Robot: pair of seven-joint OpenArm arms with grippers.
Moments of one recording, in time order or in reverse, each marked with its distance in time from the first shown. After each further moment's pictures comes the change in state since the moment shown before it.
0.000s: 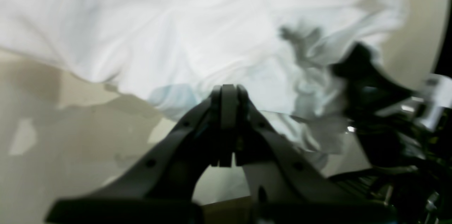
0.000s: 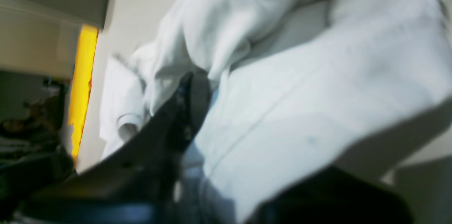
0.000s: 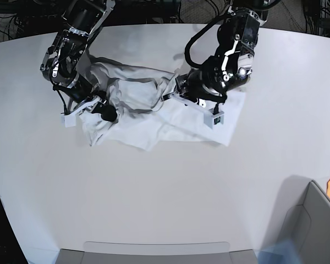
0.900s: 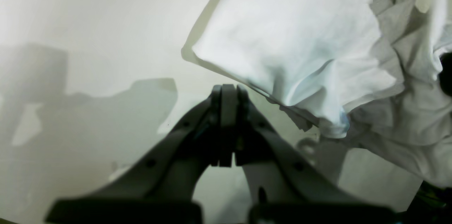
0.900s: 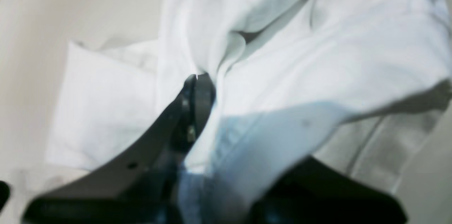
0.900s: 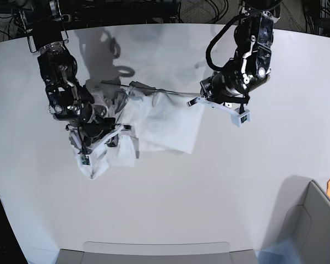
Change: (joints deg) left arm 2.4 -4.0 -7.6 -0.9 0.5 0.0 0.0; right arm 7.3 24.9 -54.2 20.7 -9.2 -47.3 8.1
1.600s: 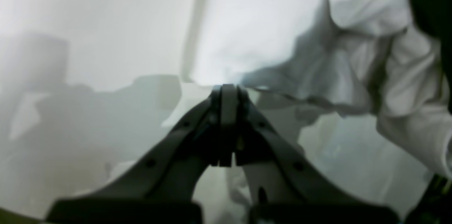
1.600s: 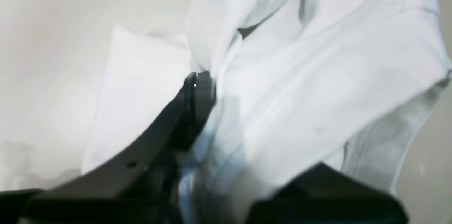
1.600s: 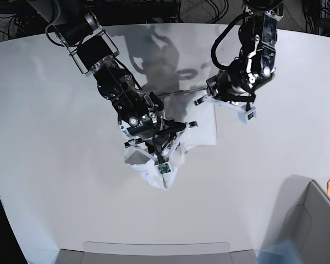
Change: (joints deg) left arm 2.7 -0.9 -5.7 -0.6 -0.5 0.0 0.1; right arm 10.9 -17.8 -17.1 -12.5 -17.8 0.6 -4.8
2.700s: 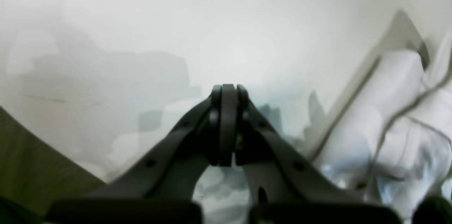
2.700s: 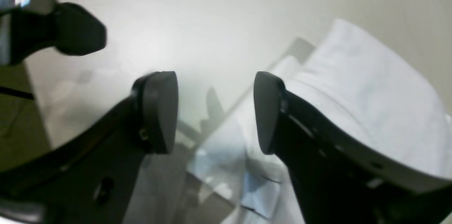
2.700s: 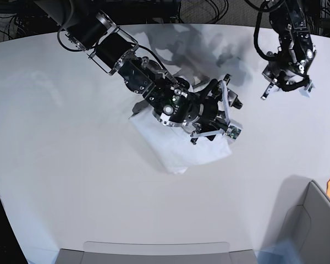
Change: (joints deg) left arm 7.4 -0.1 -26.2 -1.7 0.4 0.0 -0.1; right arm 1.2 -5.1 -11.1 0.4 7.0 31.4 3.3
